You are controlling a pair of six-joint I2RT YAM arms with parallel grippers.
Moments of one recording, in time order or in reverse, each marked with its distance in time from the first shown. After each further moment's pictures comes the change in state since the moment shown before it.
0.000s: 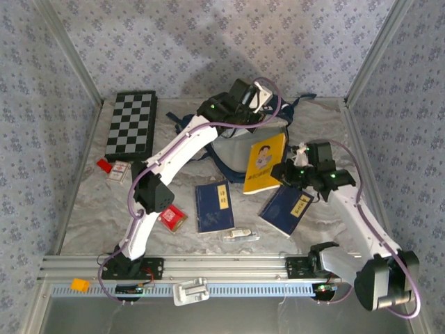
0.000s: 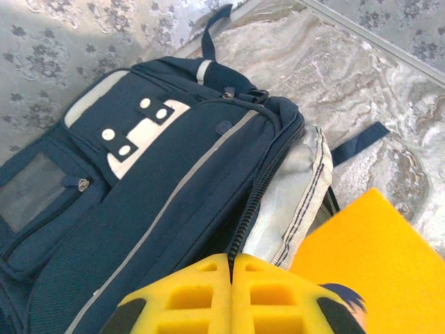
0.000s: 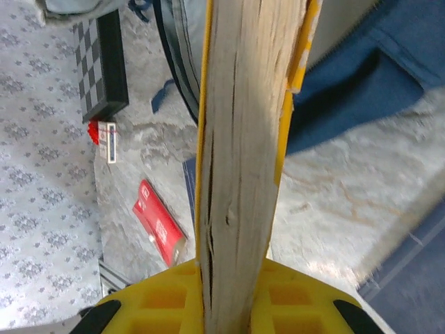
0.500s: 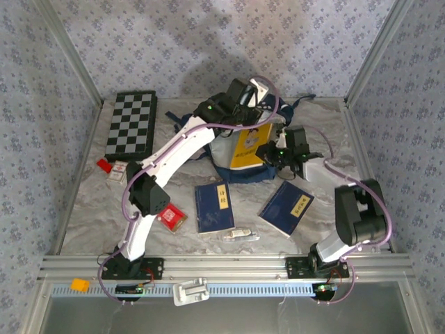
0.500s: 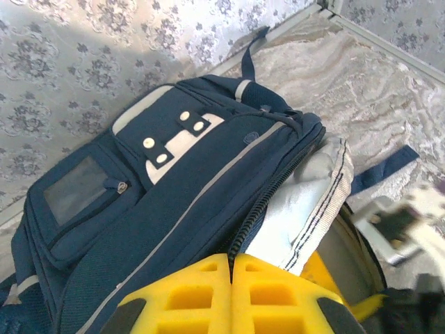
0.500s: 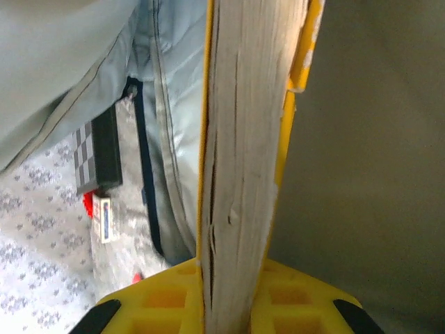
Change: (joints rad) left arm -0.006 -0.061 -0.071 0.060 -0.106 -0.014; right arm 0.045 0.502 0.092 0.529 0.074 0.127
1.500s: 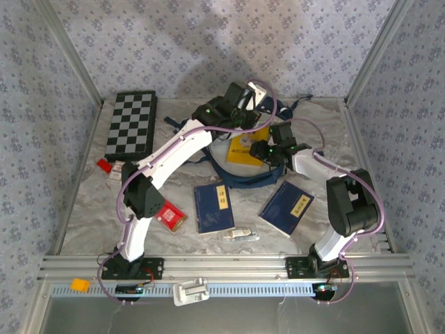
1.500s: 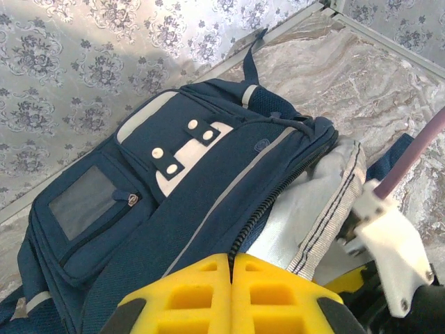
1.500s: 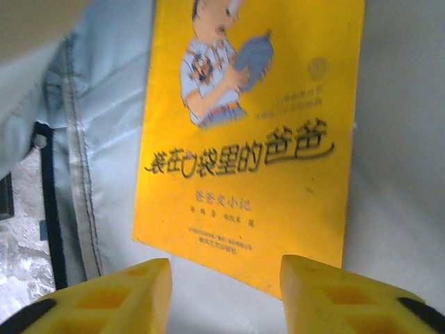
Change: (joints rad) left arm 0.002 -0.063 -0.133 0.071 -0.002 0.003; right arm 0.101 0.088 0.129 -0.208 0.296 -0.130
